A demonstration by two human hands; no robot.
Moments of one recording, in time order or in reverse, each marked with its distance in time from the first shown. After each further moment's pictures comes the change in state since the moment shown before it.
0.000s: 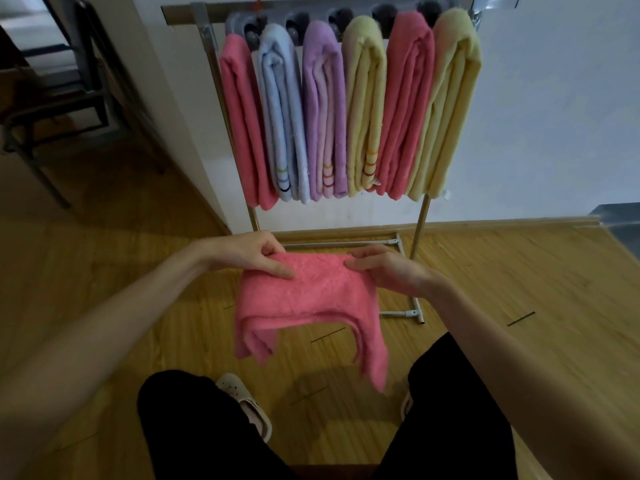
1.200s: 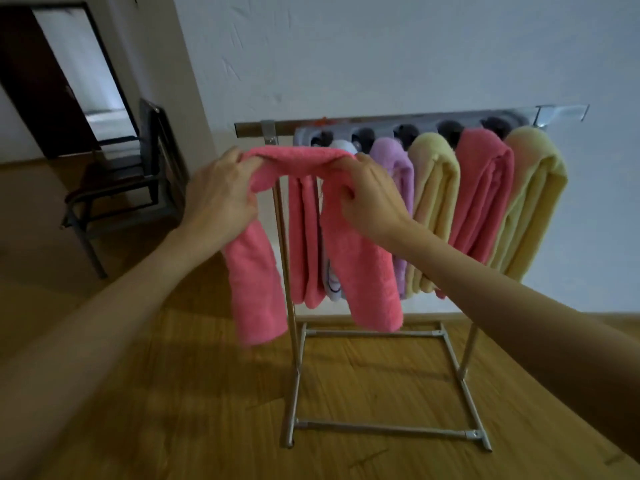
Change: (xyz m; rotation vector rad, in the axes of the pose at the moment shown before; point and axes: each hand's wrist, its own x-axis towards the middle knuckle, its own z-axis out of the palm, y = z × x) left_hand -0.039 0.018 -0.194 0.972 1.417 0.018; right_hand 0.183 -0.220 -0.005 -1.161 0.874 -0.734
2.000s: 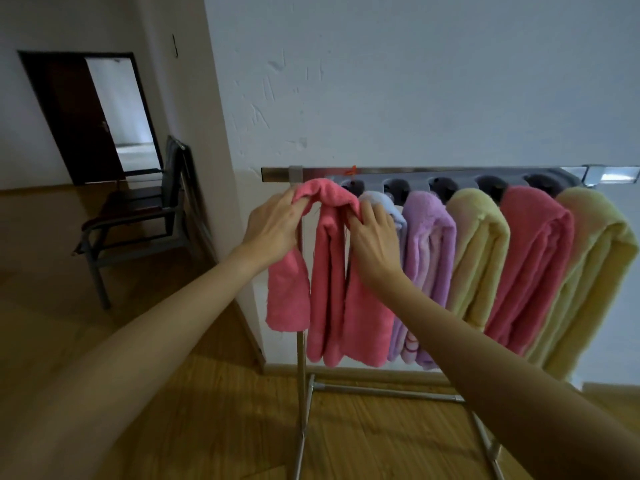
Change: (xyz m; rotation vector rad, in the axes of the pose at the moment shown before) left_hand 0.069 -0.043 0.105 -0.020 -0.012 0.104; right_hand 0.053 0.037 0.089 -0.508 0.124 0.034
